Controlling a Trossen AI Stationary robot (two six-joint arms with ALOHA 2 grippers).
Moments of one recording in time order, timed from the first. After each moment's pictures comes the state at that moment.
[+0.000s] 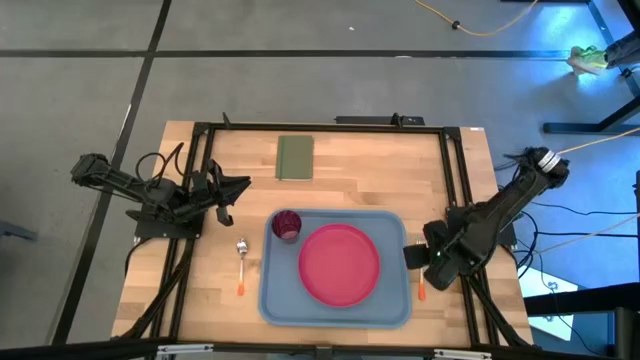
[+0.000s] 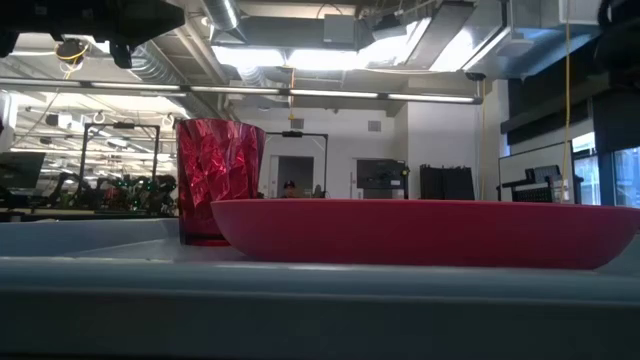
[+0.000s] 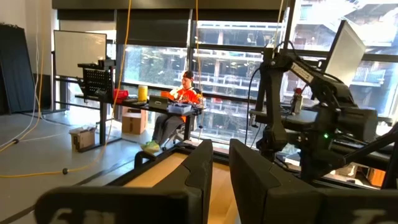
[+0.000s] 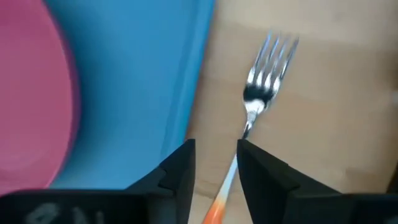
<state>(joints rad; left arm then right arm) -0.34 0.40 0.18 0.55 -0.71 0.06 0.80 1.27 0.79 -1.02 0.27 2.18</state>
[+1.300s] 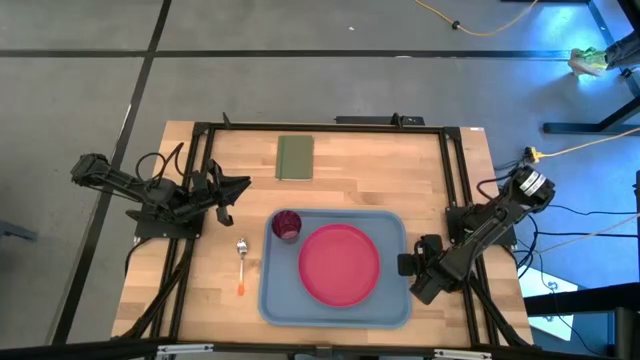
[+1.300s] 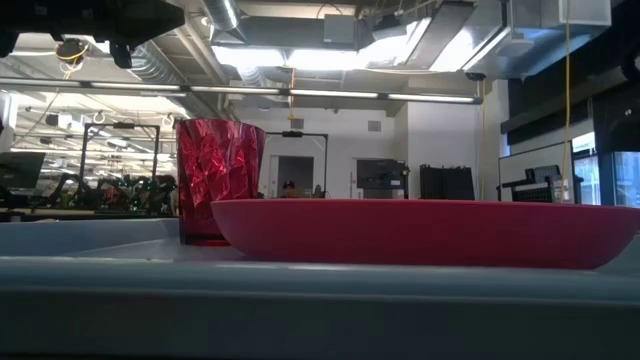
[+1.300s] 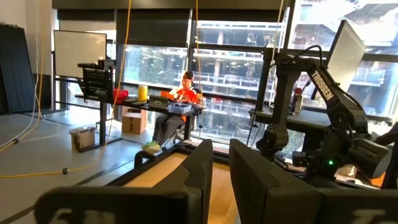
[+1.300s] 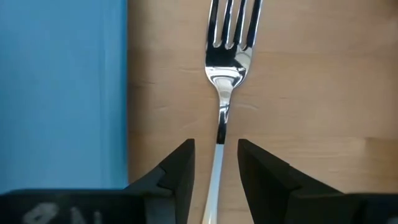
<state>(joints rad) -0.34 0.40 0.18 0.55 -0.71 0.06 0.82 1.57 0.79 -0.92 0.16 2.40</state>
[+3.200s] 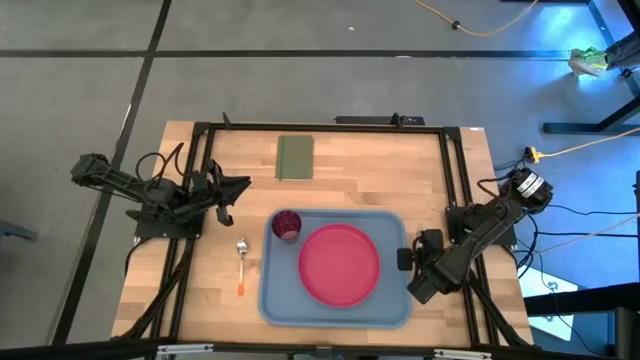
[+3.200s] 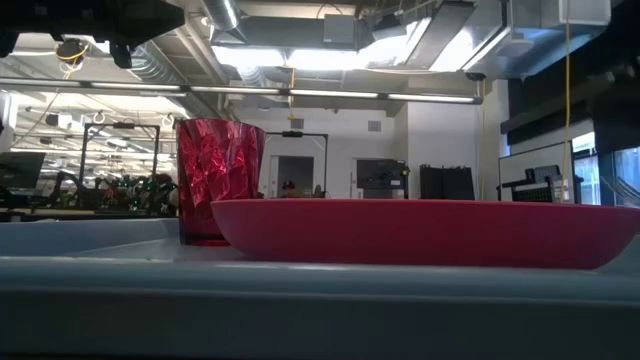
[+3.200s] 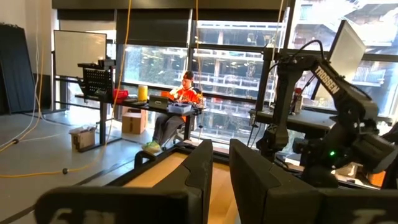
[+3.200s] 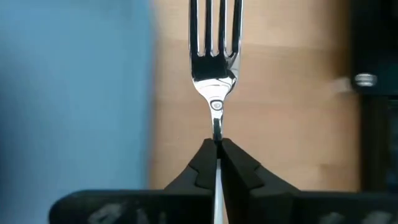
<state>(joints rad) -0.34 0.40 0.18 0.55 -0.71 0.06 0.78 1.60 0.93 -1.19 0.22 2.37</state>
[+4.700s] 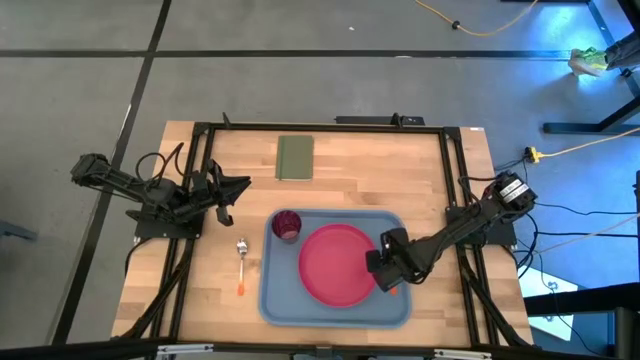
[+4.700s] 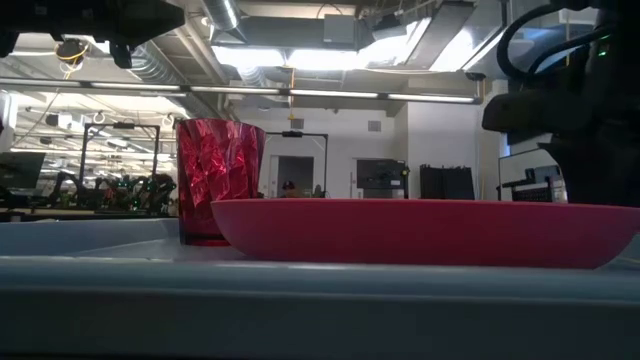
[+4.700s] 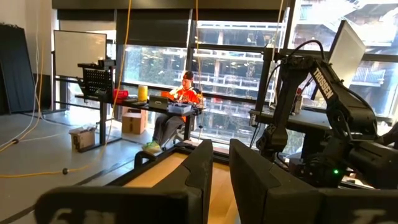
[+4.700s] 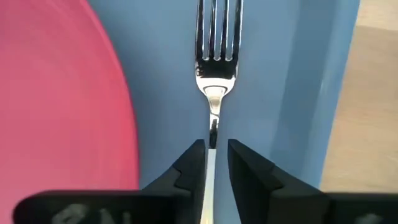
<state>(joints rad) -0.34 0.40 0.18 0.55 -0.71 0.06 0.57 1.73 1.01 -0.87 0.26 2.01</state>
